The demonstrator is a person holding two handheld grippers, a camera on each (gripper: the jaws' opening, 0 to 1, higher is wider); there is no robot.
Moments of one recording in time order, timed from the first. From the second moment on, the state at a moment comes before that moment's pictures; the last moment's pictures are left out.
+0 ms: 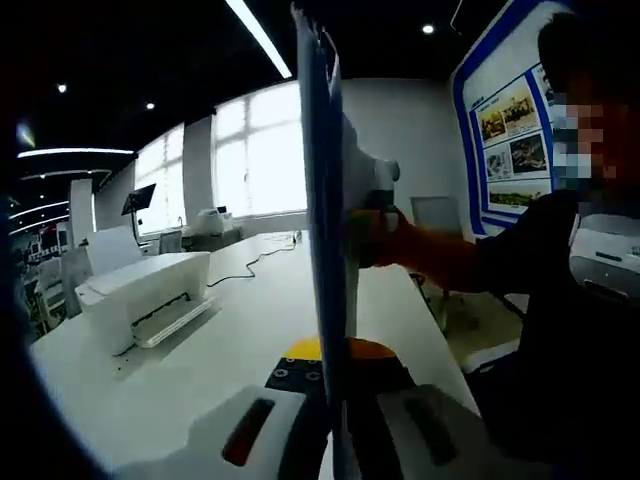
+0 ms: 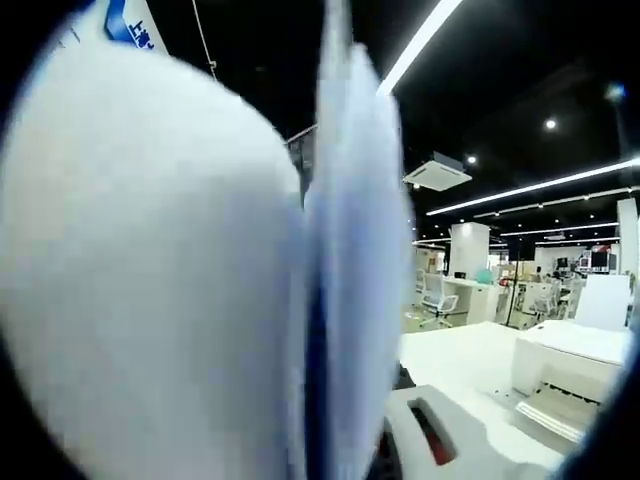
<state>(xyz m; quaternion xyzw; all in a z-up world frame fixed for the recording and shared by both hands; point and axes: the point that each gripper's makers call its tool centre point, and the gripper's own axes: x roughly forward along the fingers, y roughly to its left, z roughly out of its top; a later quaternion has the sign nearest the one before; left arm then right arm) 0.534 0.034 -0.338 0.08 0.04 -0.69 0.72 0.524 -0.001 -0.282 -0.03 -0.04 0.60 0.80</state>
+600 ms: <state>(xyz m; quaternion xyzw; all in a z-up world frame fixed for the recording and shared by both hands) 0.539 0.040 -0.332 0.06 0.06 -0.68 0.73 0.517 -0.036 -0.287 -0.03 -0.06 0.58 0.81</state>
